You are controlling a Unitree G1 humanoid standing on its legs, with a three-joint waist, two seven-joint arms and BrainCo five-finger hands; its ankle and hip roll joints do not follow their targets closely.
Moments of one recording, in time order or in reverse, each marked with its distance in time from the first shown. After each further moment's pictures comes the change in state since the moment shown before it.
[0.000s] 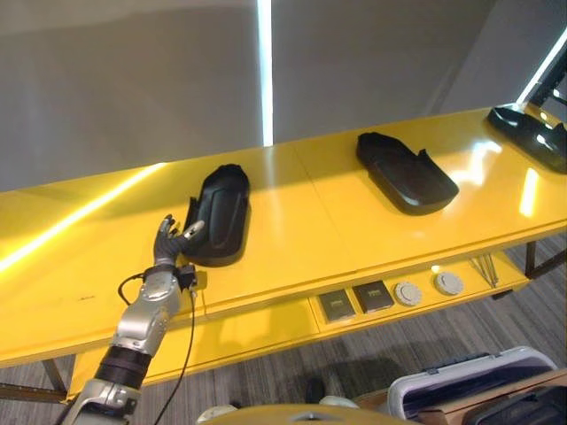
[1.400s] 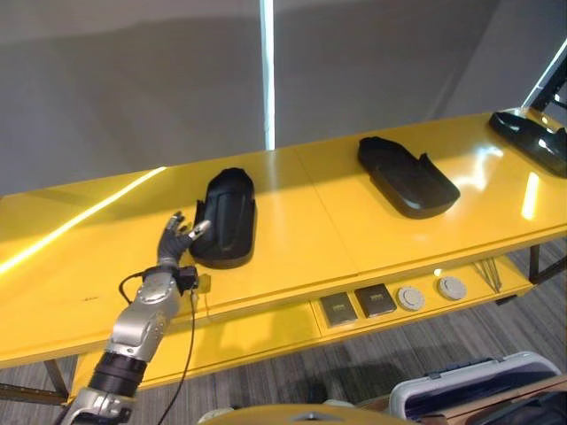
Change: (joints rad) left arm 0.040 0.019 0.041 -0.114 0.001 -0.001 0.007; right arm 0.016 -0.001 0.001 0.000 0.000 -0.001 0.000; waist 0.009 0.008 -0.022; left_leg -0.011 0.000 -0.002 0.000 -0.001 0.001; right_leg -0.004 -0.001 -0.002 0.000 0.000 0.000
